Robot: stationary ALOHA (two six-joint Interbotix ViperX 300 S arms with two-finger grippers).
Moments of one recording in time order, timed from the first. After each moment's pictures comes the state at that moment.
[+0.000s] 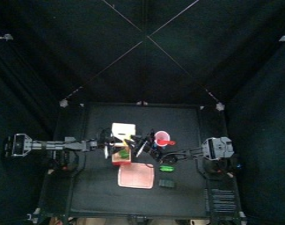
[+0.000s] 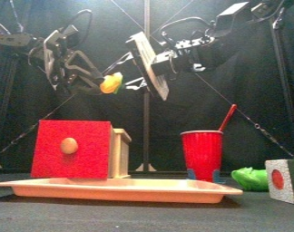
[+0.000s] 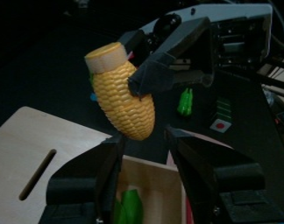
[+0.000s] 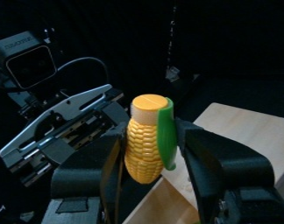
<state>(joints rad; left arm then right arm) 0.18 -0.54 1.08 -0.12 -0.28 -0.09 0.02 0.22 0.44 0.77 -0.93 0.01</state>
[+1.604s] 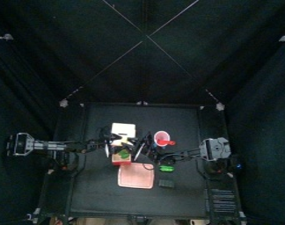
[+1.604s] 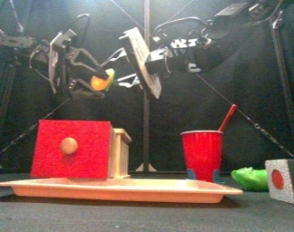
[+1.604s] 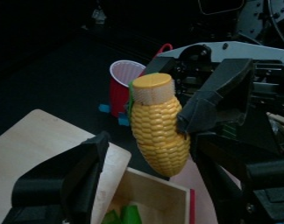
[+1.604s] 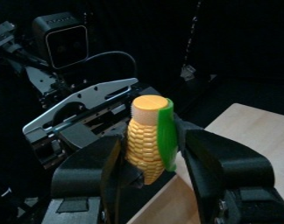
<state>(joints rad) 0.15 -0.47 1.08 -0.27 -0.42 -0.02 0.03 0.27 0.41 0.68 -0.94 0.02</state>
